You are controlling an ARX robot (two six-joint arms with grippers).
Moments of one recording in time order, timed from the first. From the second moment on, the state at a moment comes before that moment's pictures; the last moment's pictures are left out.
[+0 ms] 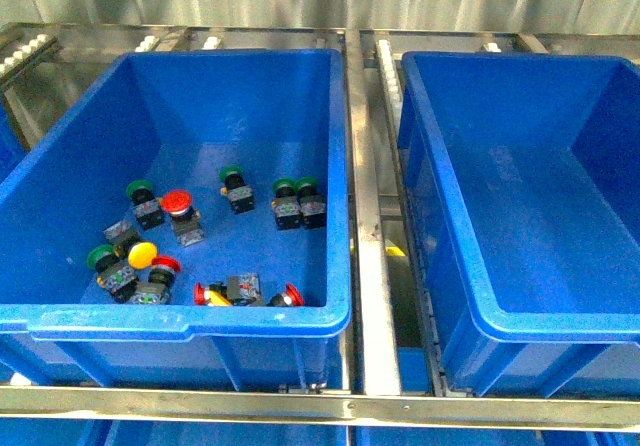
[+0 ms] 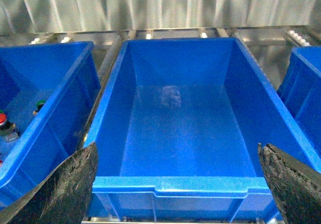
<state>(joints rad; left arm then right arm) 0.00 0.01 0.02 0.00 0.00 0.00 0.00 0.00 0.02 0.00 -0.01 0.00</state>
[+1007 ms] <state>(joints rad) 0.00 0.01 0.02 0.00 0.00 0.00 0.00 0.00 0.02 0.00 0.00 0.00</state>
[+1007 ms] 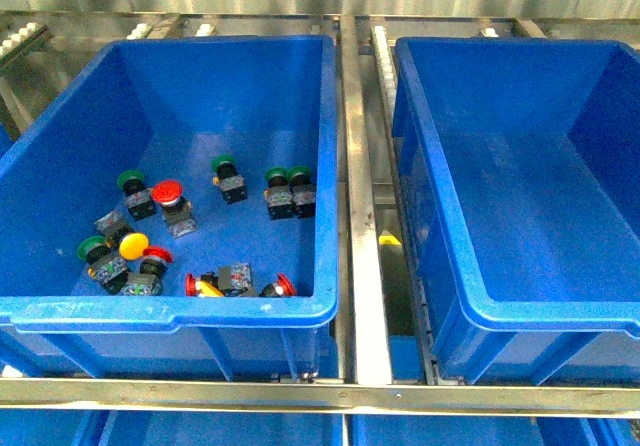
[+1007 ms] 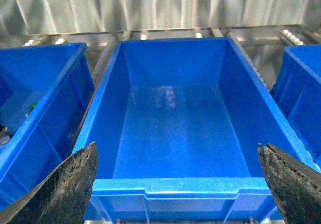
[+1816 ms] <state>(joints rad) 0.00 0.01 0.02 0.00 0.00 0.00 0.00 0.00 0.02 0.00 0.00 0.00</state>
